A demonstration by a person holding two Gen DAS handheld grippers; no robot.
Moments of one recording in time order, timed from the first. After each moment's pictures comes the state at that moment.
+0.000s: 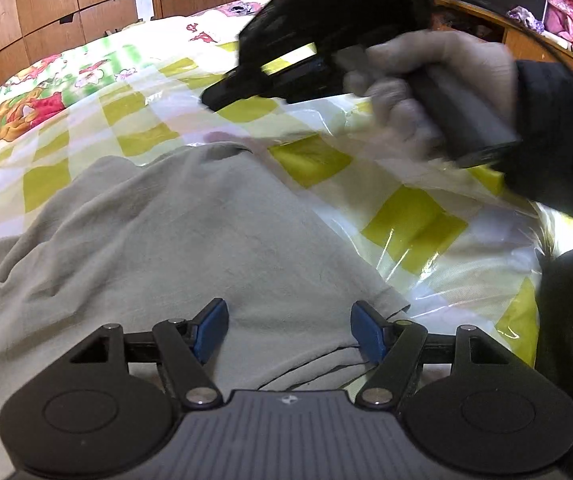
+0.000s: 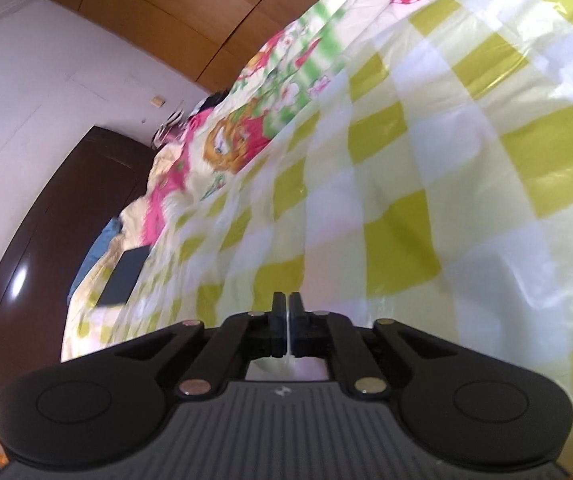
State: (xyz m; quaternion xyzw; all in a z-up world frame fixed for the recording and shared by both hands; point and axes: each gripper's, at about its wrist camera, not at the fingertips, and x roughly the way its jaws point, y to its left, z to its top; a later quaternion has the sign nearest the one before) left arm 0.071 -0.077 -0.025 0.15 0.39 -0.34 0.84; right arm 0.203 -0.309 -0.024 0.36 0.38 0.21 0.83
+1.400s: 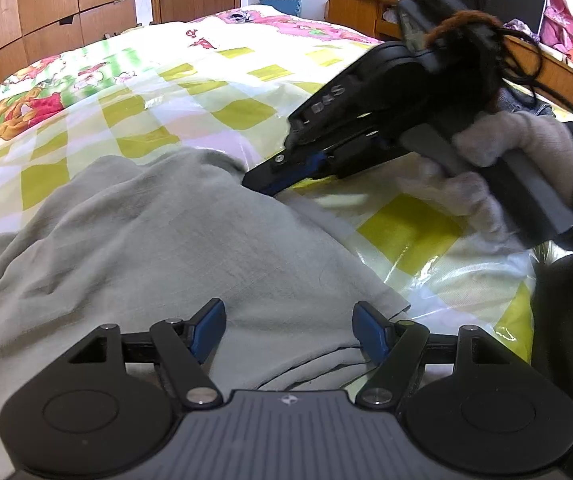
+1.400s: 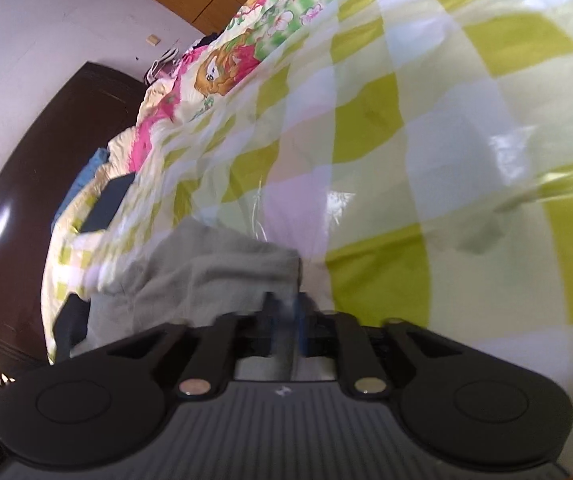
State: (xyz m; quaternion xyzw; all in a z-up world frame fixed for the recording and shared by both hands) left arm 0.072 -0.072 -0.027 0.13 0.38 -0.35 0.84; right arm 0.156 -0.299 -0.051 0.30 0.44 0.22 0.81
